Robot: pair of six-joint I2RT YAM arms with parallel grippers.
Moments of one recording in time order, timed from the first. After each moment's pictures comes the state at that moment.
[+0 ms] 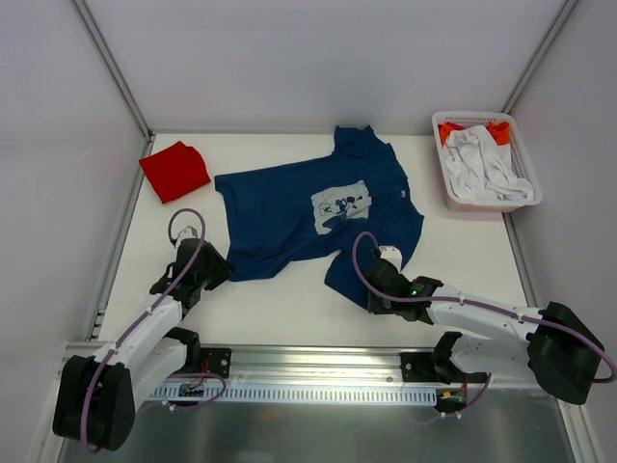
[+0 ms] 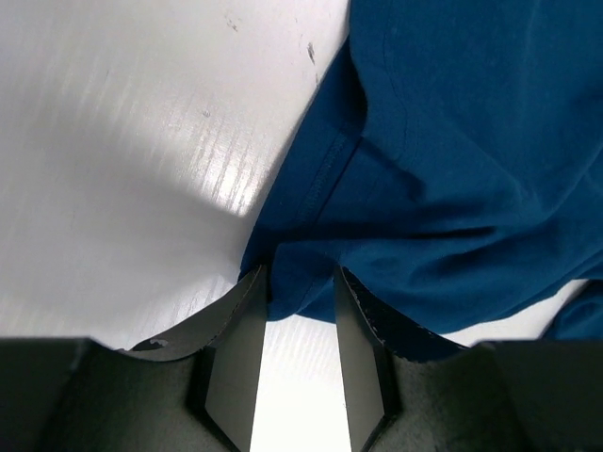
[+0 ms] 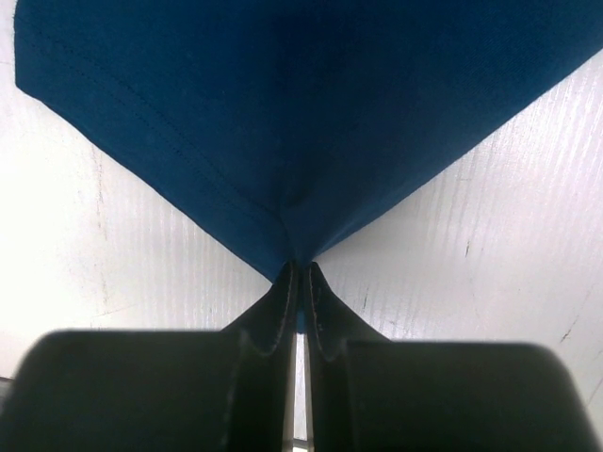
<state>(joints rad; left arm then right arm) -0.21 0.89 0.30 -0.21 -0.06 -0.80 0.95 1.11 0.48 -0.47 0.30 0.80</state>
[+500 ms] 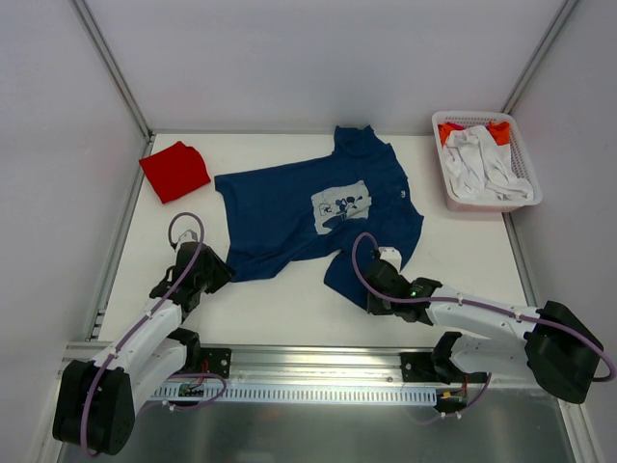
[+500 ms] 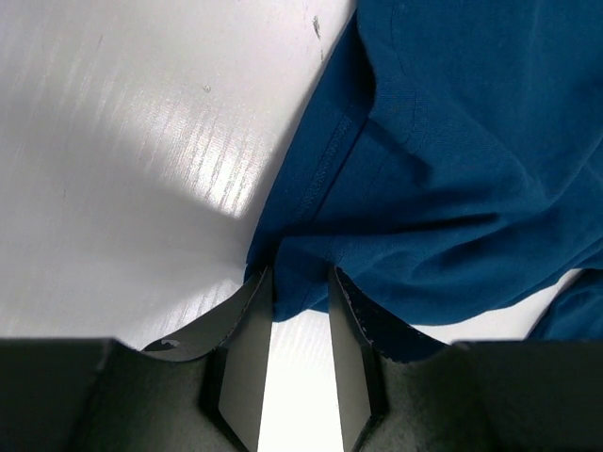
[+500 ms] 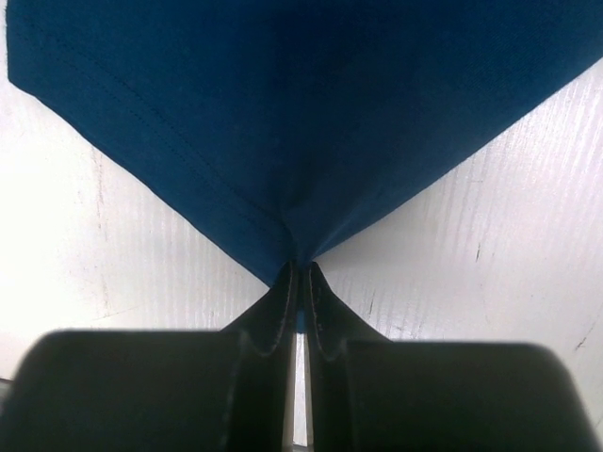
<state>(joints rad) -0.21 0.84 0.26 -0.21 -0.03 -0.83 0.95 1.11 0.47 -0.44 0.29 0.80</state>
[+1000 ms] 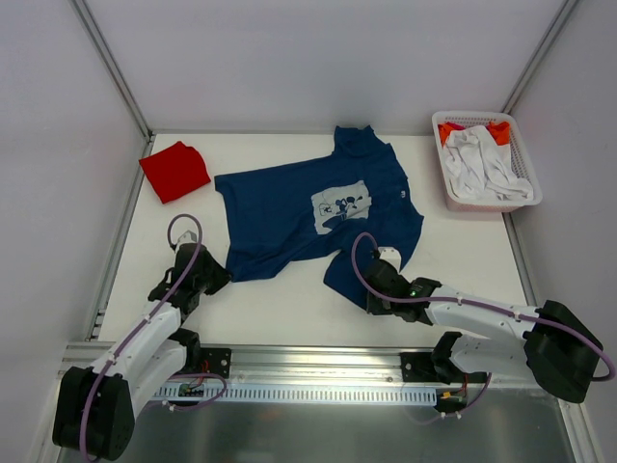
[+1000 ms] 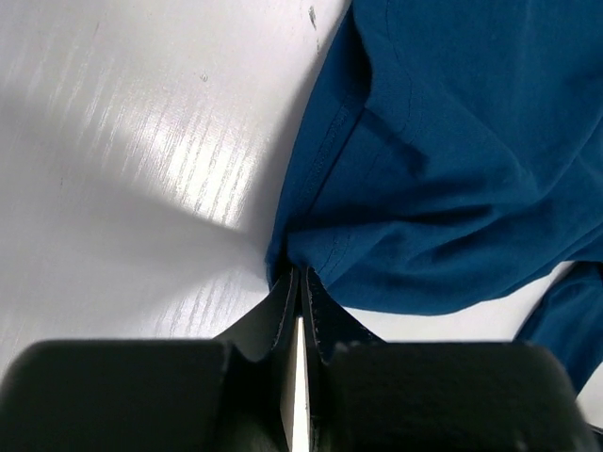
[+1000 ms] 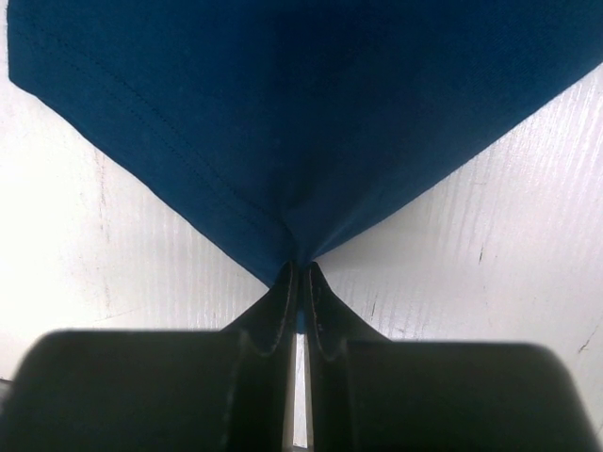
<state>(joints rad) -0.21 0.81 0.26 -0.22 -0.02 -0.84 0.95 1.12 0.47 -0.43 0.29 0.80</state>
